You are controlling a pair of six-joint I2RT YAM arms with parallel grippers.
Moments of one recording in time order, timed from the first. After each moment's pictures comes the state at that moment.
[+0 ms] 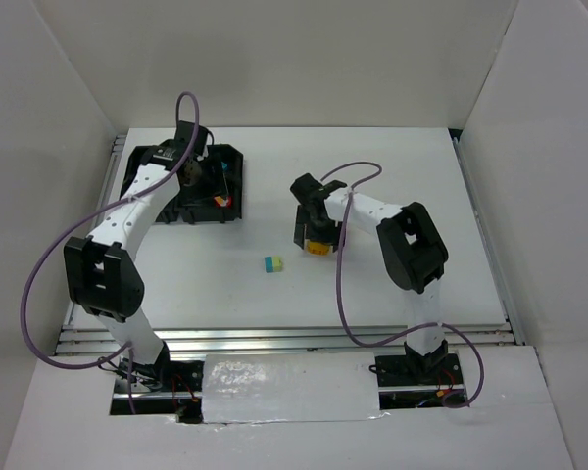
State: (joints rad) left arm -0.23 1.72 1.63 -0.91 -0.07 -0.46; right arm 0.60 2.03 1.50 -0.80 0.20 0.72
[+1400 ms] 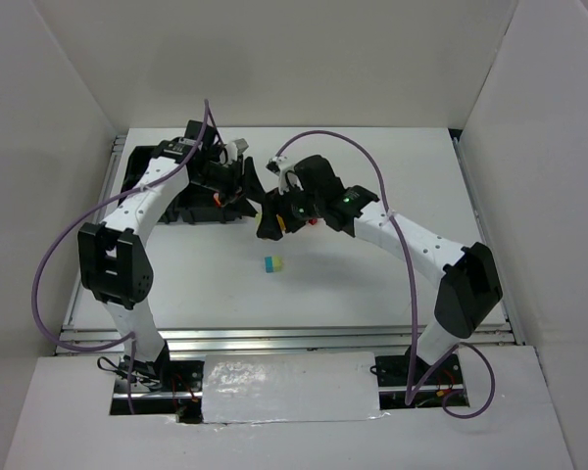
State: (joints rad) left arm -0.23 1.82 1.70 -0.97 0.86 -0.48; right arm 0.72 1.61 1.38 -0.40 -0.37 0.22
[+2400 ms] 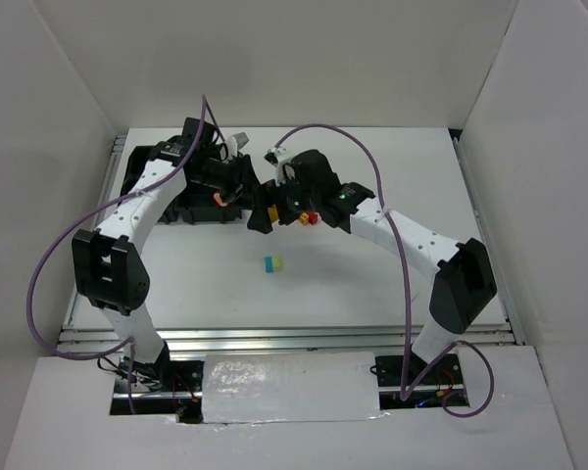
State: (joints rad) left arm -0.24 1.78 1.67 -0.91 0.88 -0.51; right arm 0.72 1.66 1.43 -0.34 -0.33 0.26
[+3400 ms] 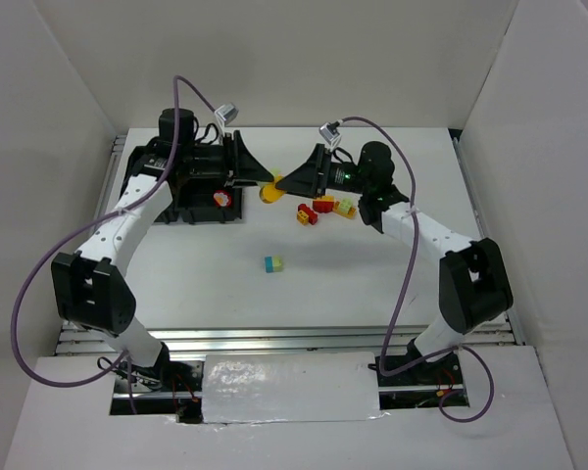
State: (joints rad) left arm -0.21 1.61 1.52 -0.36 1.07 -0.70; right arm 0.41 1.58 1.12 0.55 -0.94 1.04
